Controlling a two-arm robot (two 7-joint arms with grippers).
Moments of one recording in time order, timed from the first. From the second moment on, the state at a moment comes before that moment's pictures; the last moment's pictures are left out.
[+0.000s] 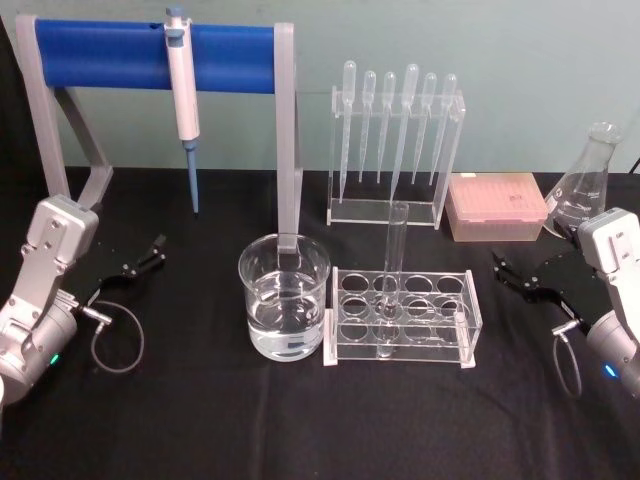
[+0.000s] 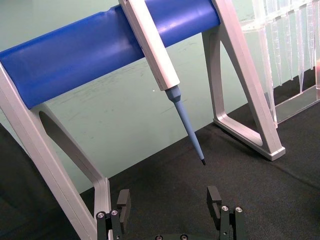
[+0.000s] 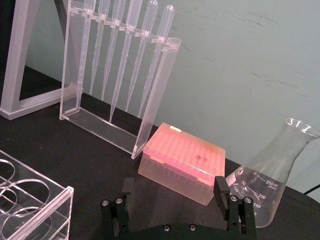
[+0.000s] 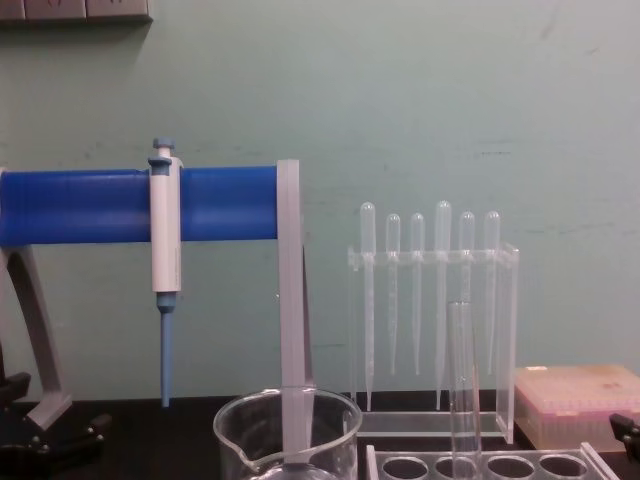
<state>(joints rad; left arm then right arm) -0.20 0.60 0.45 -1.41 -0.25 -0.12 0.03 0.20 0.60 -0.45 -1.41 0.25 -0.12 -0.03</state>
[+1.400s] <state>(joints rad) -0.20 0.60 0.45 -1.41 -0.25 -0.12 0.03 0.20 0.60 -0.45 -1.41 0.25 -0.12 -0.03</state>
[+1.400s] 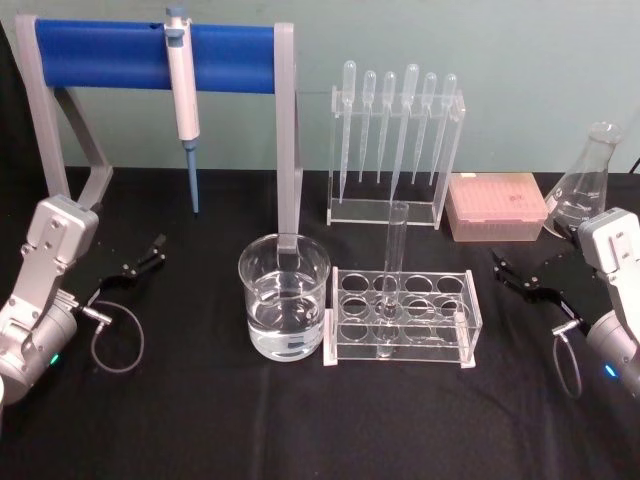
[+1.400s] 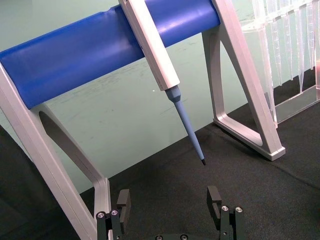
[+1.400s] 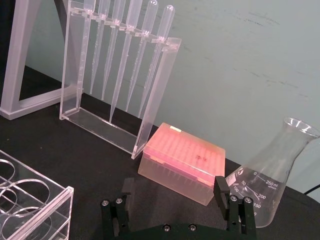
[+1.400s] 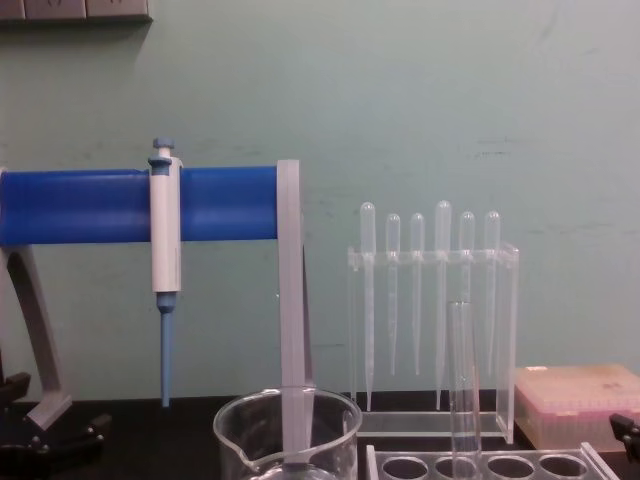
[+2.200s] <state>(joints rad) -0.20 0.60 0.45 -1.41 -0.25 -0.12 0.03 0.11 0.64 -0.41 -1.51 0.21 -0.12 -0.09</state>
